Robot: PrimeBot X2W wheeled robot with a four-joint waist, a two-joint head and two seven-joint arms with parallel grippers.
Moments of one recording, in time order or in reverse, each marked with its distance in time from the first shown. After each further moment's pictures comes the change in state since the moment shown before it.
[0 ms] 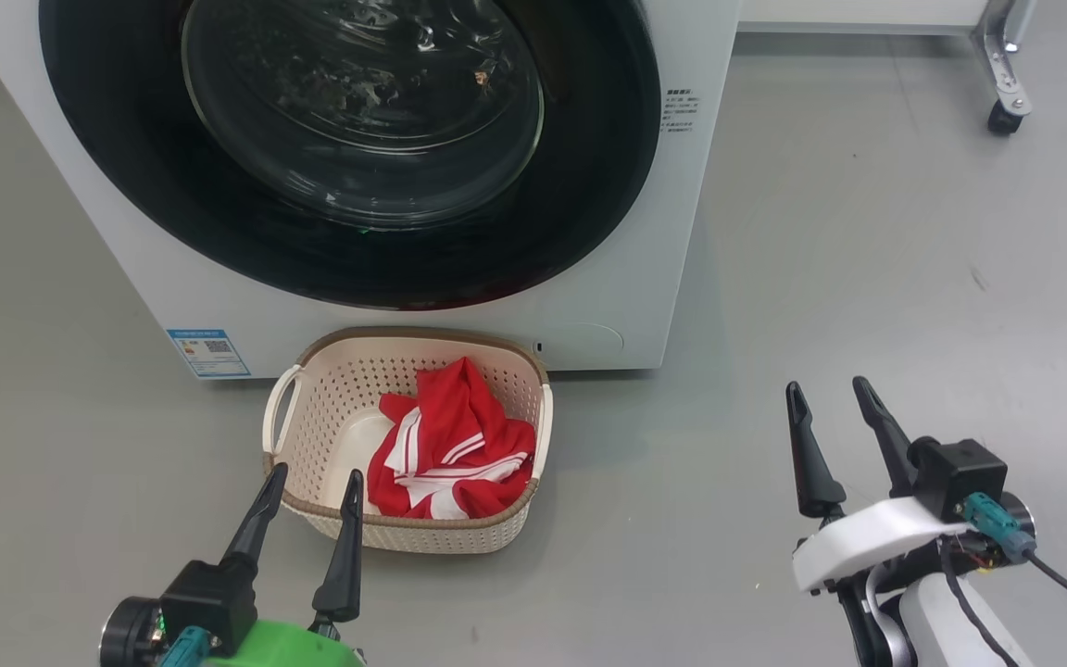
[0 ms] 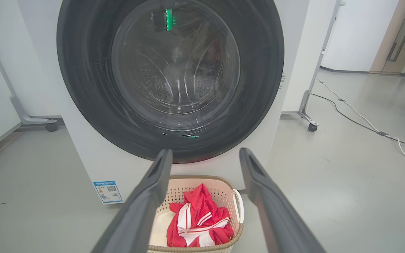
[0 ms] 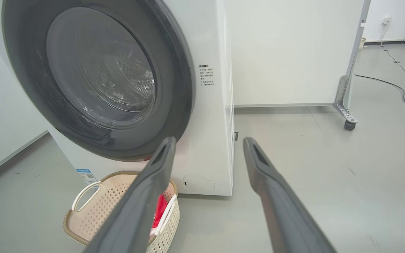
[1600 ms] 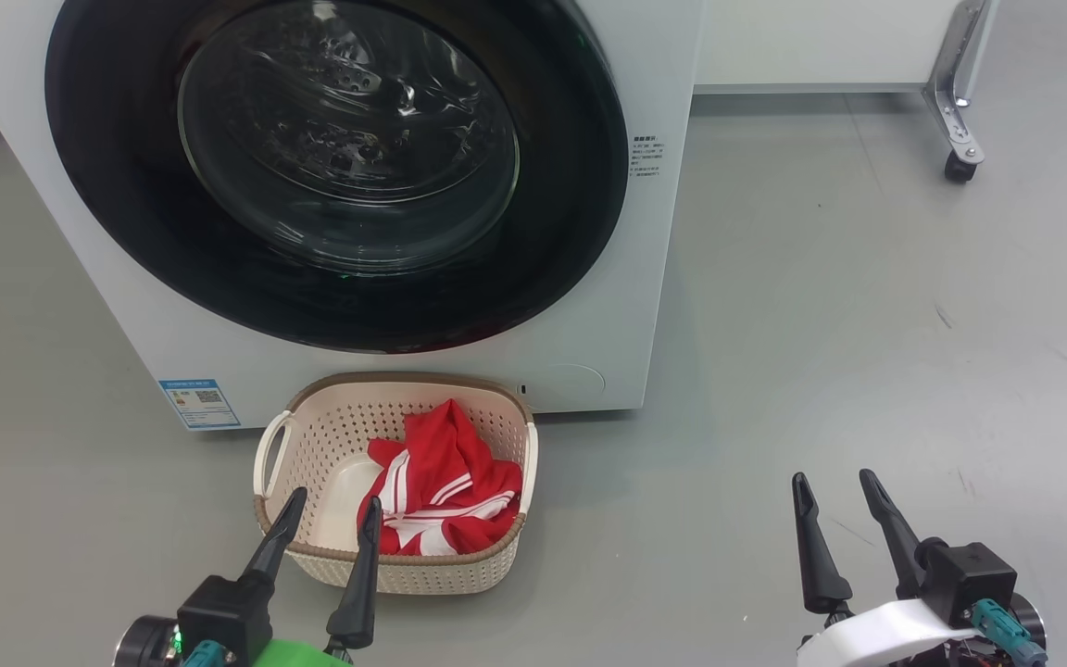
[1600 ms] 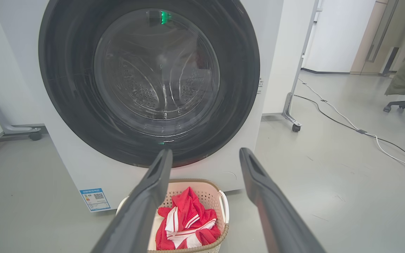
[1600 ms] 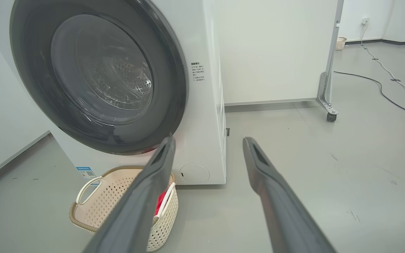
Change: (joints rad) left arm 0.048 0.008 -0.022 -0.051 -0.001 0.001 0.060; right arm 0.234 0.013 0.006 -0.172 -0.008 -0.051 0.000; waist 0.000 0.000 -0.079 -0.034
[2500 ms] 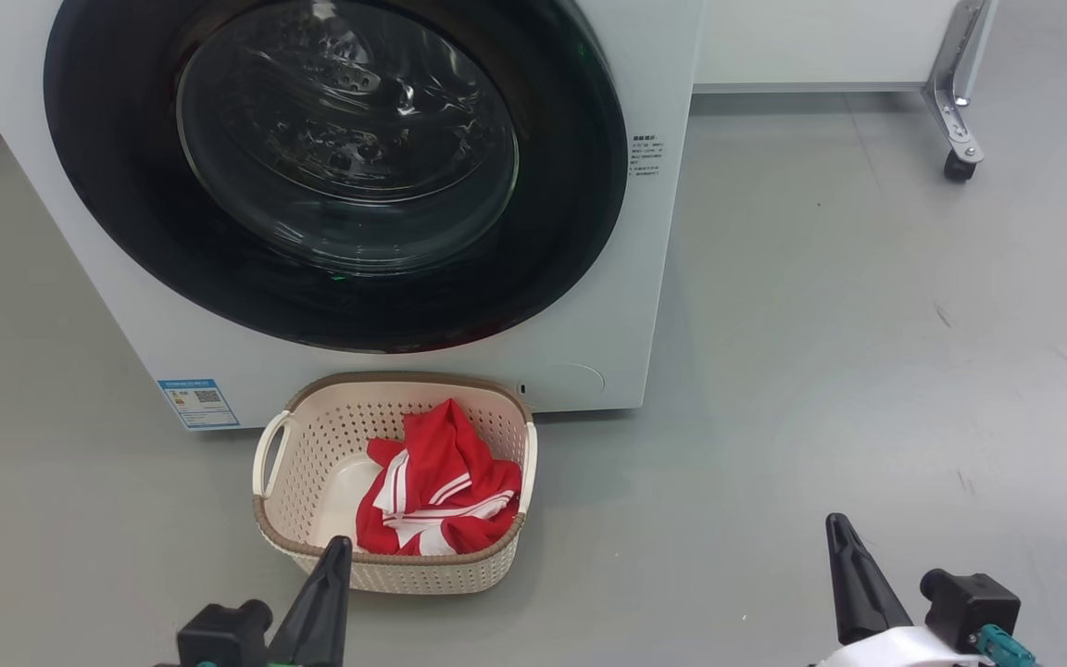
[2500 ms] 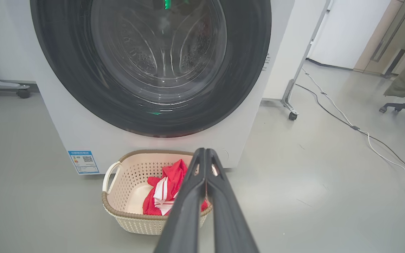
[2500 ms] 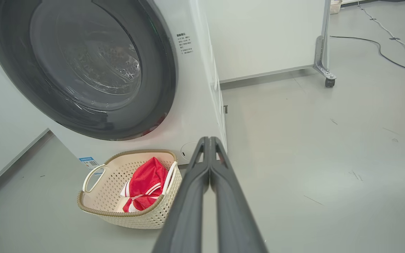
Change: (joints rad) left arm 0.039 -0.014 -0.012 0.061 -0.072 -0.010 0.005; right arm 0.041 0.007 0.005 0.050 0.071 -0.006 0.005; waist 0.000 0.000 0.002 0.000
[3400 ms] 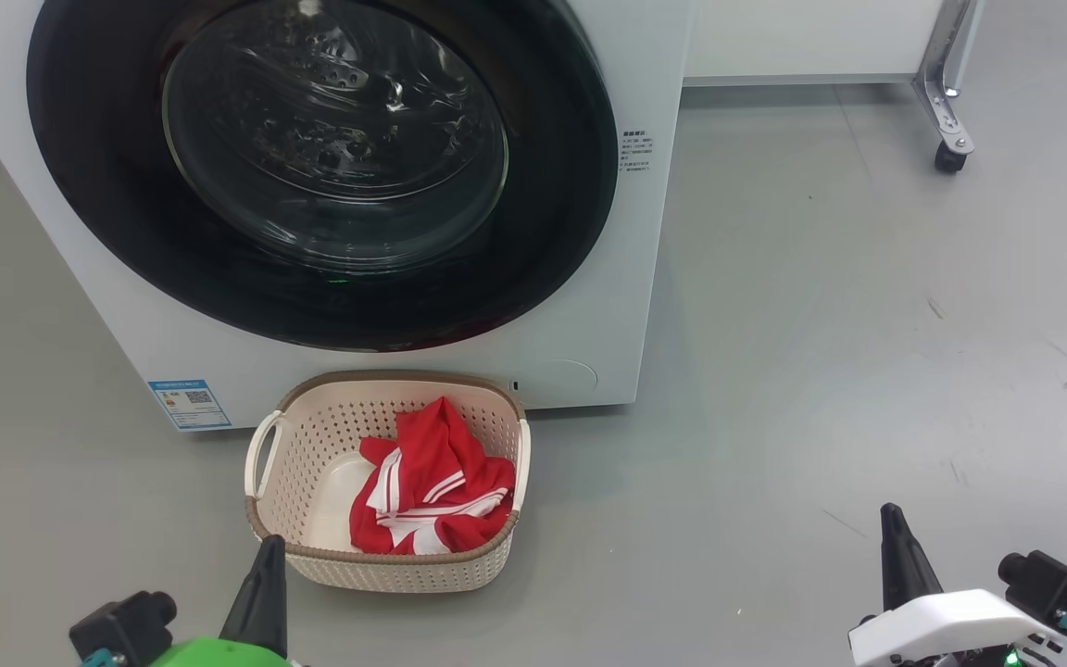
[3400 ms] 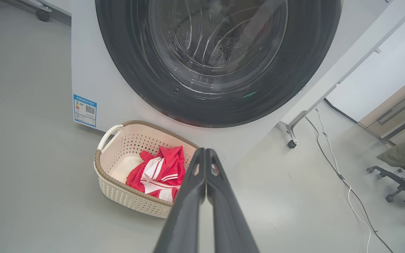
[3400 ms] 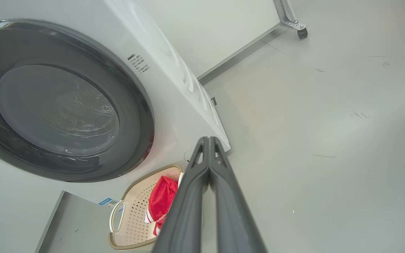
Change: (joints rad) left arm -0.009 -0.008 0.101 0.021 -0.371 -0.035 0.045; right arm -0.027 -0.002 -0.088 -0.005 0.382 0.027 0.090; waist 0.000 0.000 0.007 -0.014
